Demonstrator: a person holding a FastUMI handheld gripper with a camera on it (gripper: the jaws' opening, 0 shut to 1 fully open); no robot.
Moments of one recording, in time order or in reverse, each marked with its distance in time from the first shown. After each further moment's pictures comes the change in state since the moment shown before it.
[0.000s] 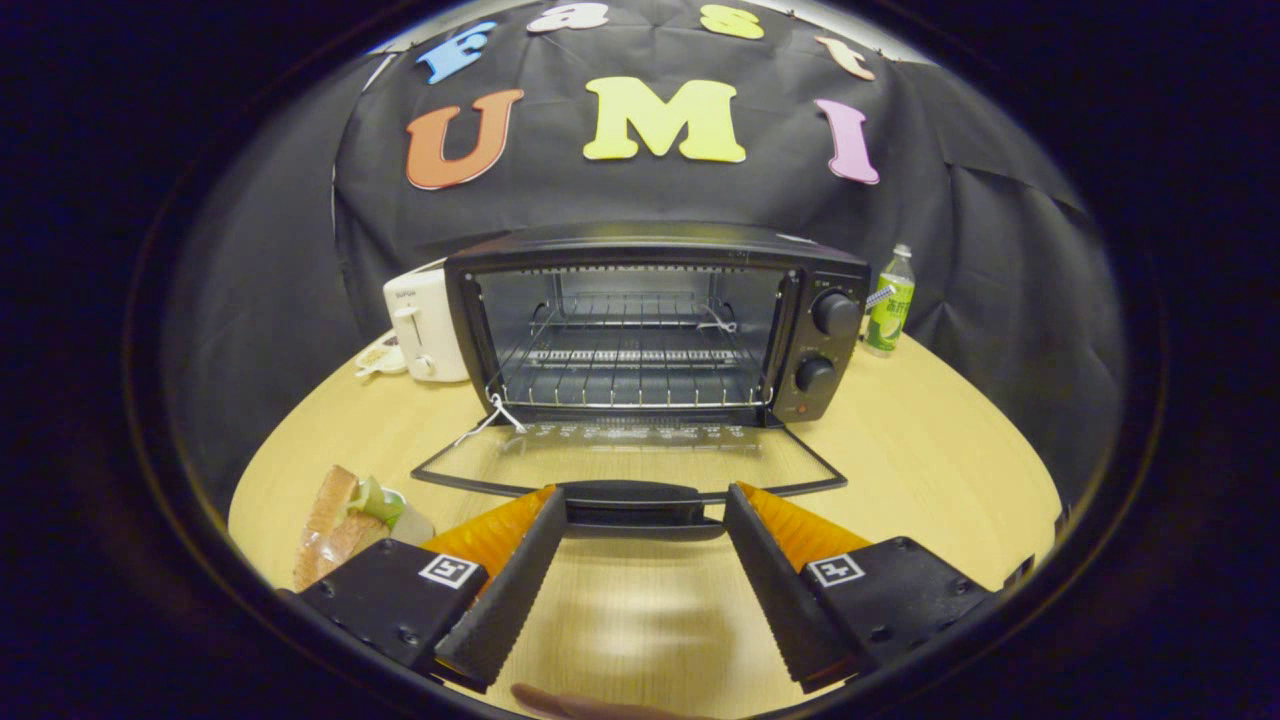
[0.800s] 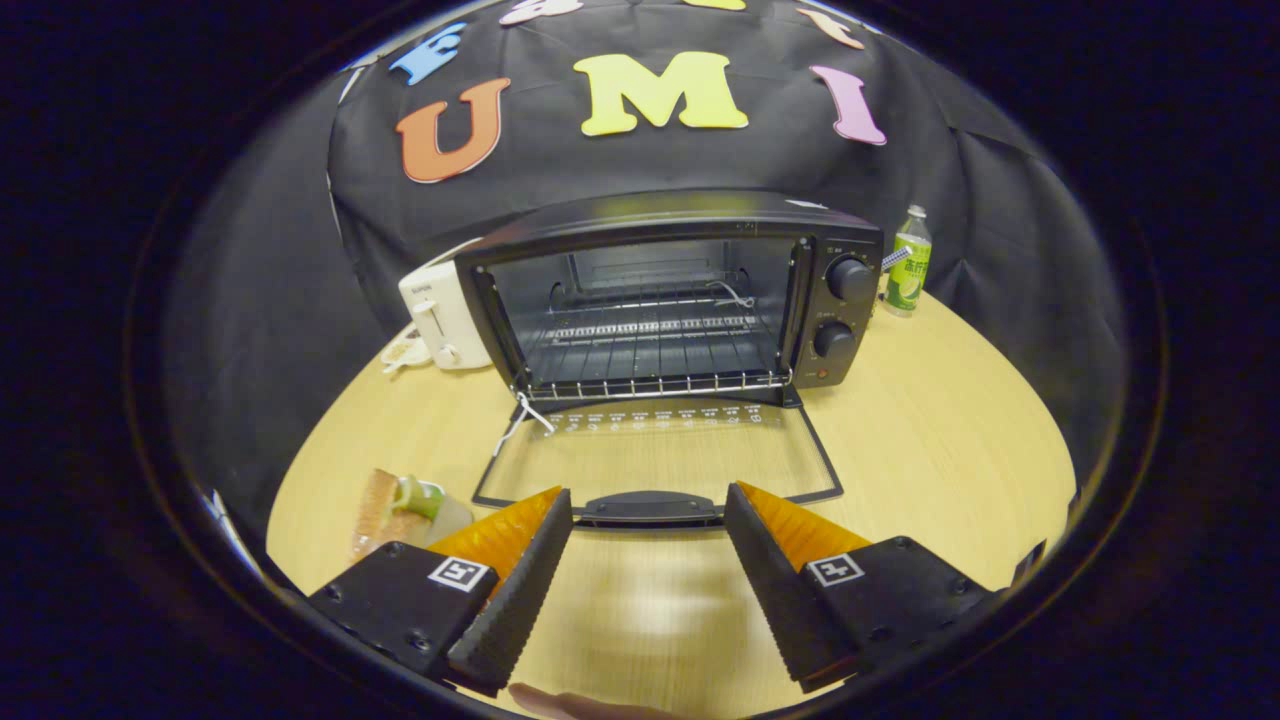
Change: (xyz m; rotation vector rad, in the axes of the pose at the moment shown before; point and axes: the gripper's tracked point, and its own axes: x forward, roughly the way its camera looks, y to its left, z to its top) arm -0.033 0.017 0.004 0.099 0.106 0.122
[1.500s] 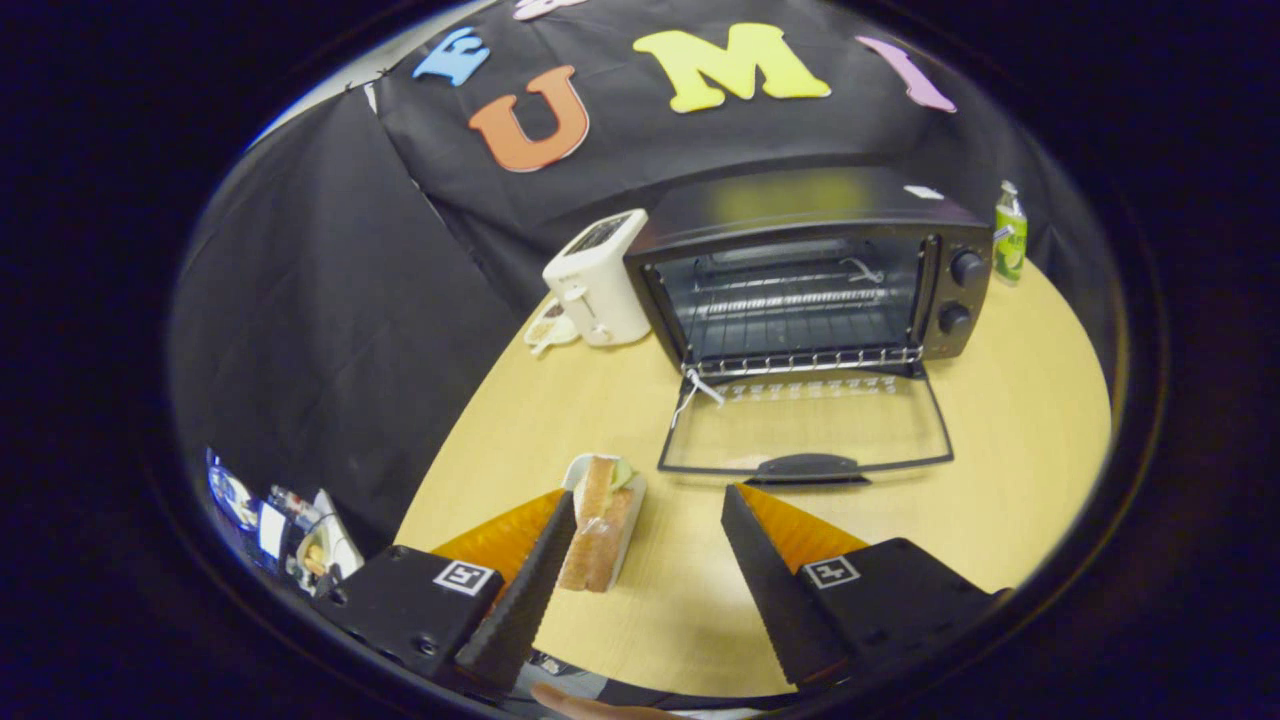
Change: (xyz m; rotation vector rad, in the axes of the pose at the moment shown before) arm -0.054 0.102 -0.013 0.026 0.257 0.373
